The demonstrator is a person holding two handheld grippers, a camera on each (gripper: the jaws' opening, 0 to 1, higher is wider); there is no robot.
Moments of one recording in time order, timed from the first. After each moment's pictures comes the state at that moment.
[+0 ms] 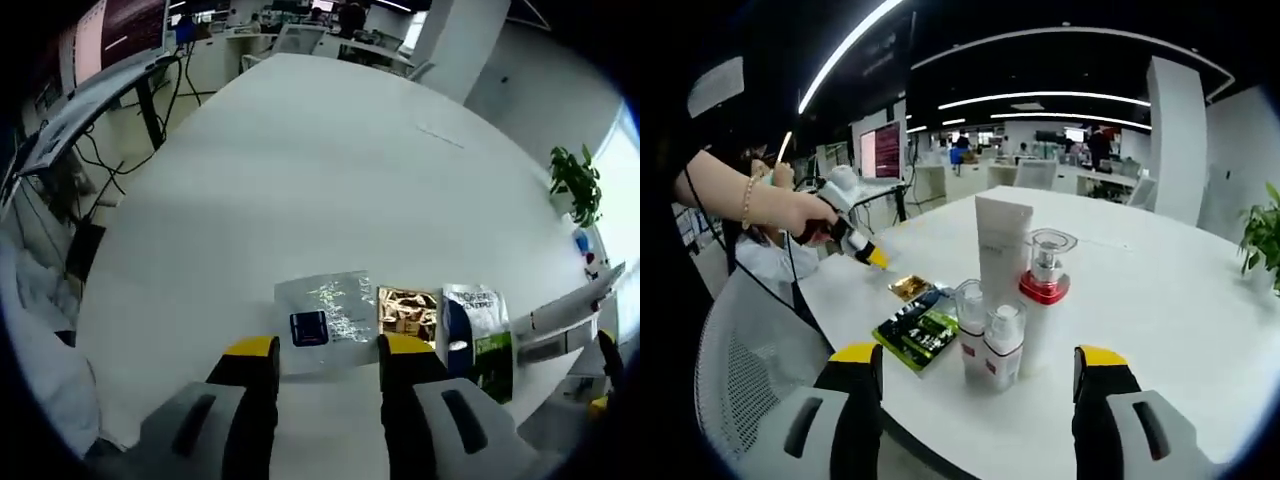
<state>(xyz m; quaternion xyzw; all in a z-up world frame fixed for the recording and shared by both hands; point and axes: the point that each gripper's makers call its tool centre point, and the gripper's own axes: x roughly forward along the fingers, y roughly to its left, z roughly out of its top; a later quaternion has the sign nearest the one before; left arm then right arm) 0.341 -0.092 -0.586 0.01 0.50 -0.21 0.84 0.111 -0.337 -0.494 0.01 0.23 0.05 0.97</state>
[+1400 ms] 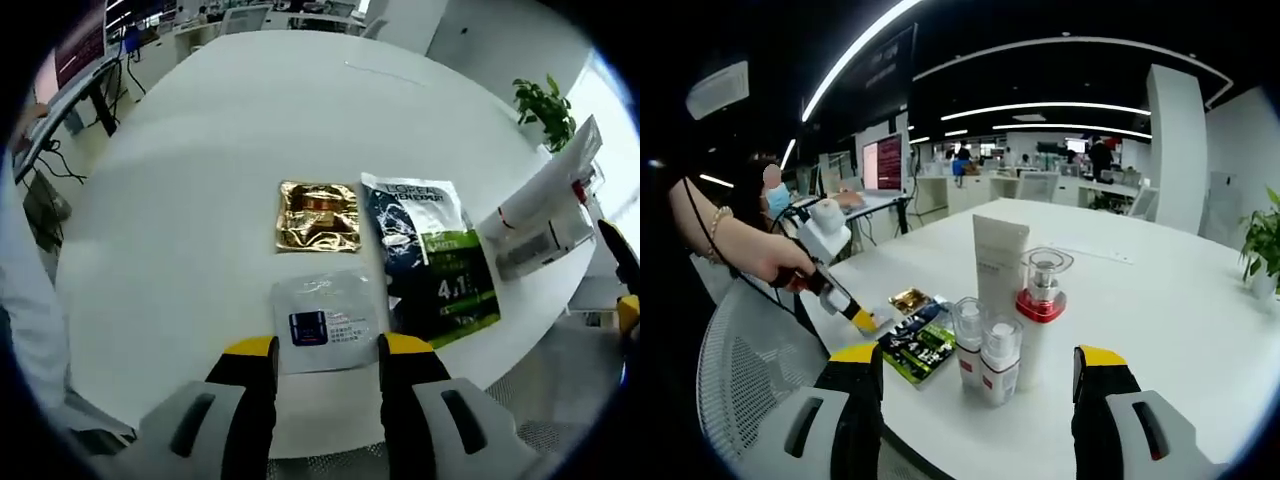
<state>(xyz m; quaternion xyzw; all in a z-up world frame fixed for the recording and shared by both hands) 0.245 -0.127 -0.613 0.09 0.53 -0.28 0.80 0.116 -0.339 -0.484 0.01 0.21 0.05 0.98</state>
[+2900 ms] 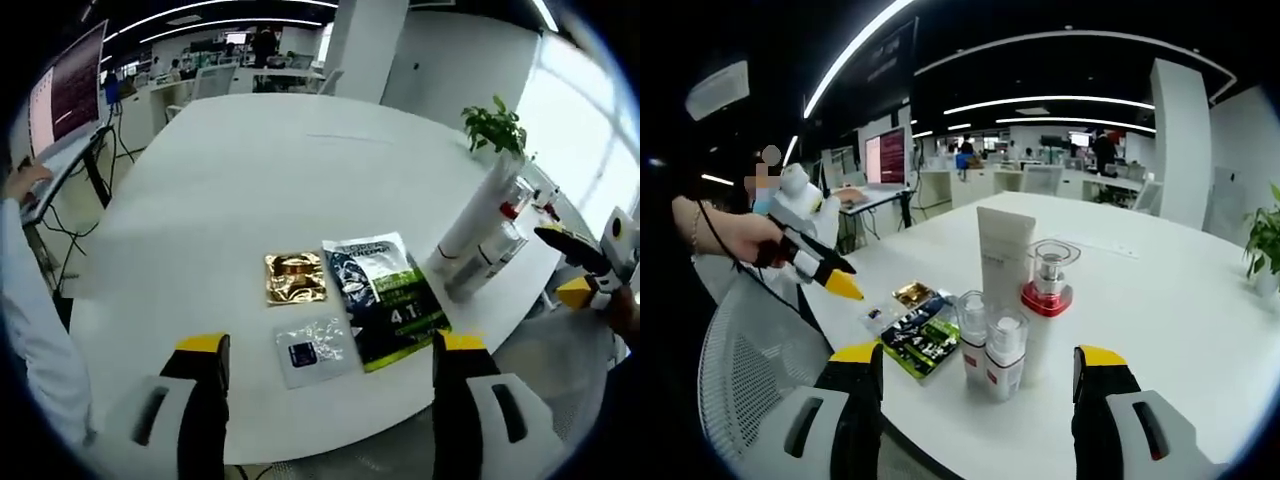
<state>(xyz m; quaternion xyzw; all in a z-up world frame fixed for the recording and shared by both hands) 0.255 -0.133 -0.543 0.07 0.40 -0.37 0.84 0.116 -0.337 -0.490 0.02 0.23 0.06 0.97</state>
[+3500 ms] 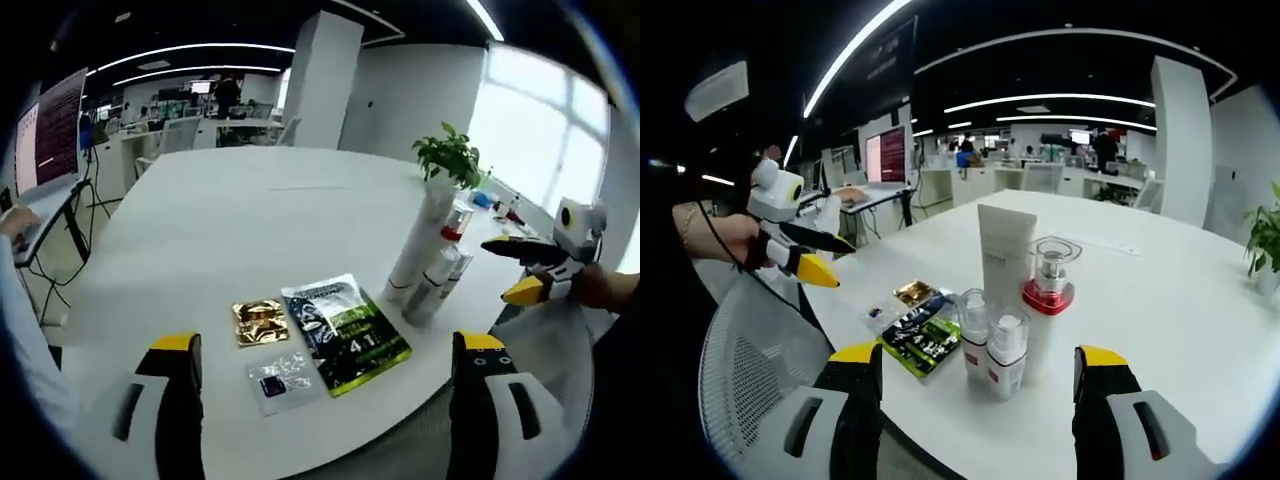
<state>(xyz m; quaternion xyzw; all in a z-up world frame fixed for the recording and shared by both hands) 0.236 -0.149 -0.503 0.04 0.30 -0.45 0.84 0.116 -0.335 -0.491 0.02 0.23 0.06 0.97</state>
